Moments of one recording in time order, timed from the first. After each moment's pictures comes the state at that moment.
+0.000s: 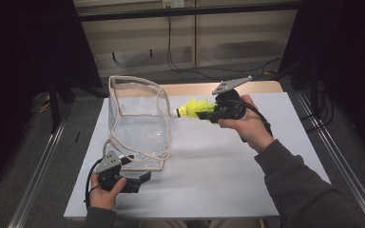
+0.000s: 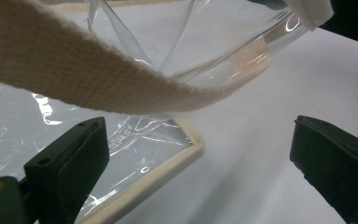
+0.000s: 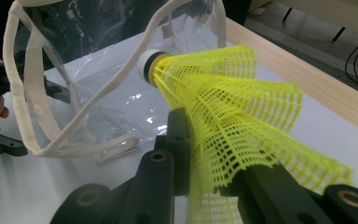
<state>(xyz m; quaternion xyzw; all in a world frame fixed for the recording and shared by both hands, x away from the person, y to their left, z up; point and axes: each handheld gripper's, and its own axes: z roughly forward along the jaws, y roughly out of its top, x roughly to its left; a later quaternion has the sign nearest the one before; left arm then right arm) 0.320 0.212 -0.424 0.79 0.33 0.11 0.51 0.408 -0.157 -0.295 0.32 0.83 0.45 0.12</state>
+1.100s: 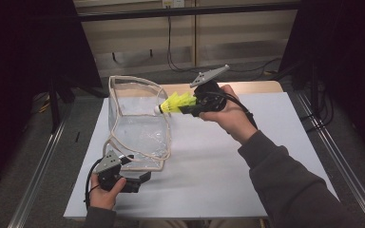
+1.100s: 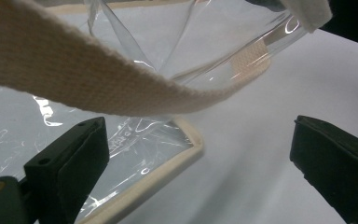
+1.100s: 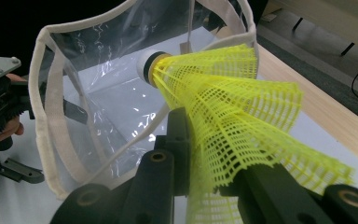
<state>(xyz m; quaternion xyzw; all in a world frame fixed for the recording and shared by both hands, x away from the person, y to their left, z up) 0.320 0.212 -0.423 0.79 0.33 0.11 0.51 0.416 -0.109 -0.266 0.28 0.84 0.44 0.13</state>
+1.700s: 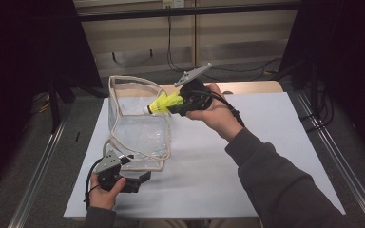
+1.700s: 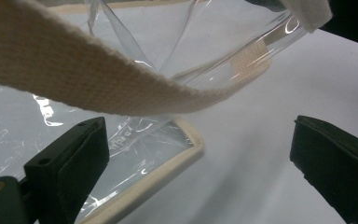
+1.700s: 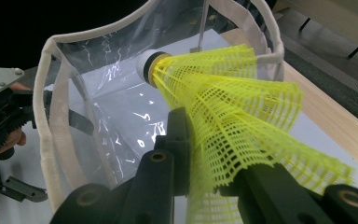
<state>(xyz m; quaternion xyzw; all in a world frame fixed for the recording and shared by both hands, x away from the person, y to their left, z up) 0.321 0.212 -0.424 0.78 0.33 0.11 0.52 0.422 -0.078 -0.262 0.27 0.85 0.43 0.13</state>
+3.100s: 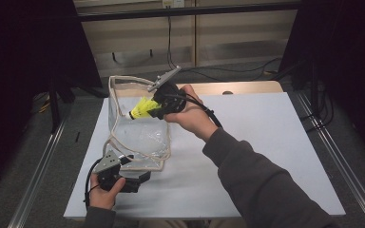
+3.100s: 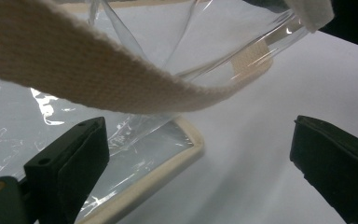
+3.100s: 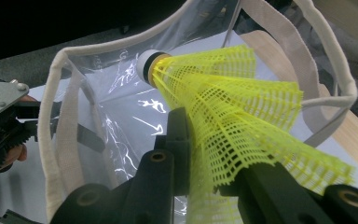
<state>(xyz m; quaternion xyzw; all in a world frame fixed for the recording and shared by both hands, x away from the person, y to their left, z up) 0.321 0.214 -0.424 0.78 0.33 0.11 0.52 0.427 -0.021 -0.265 0.24 0.88 0.40 0.13</state>
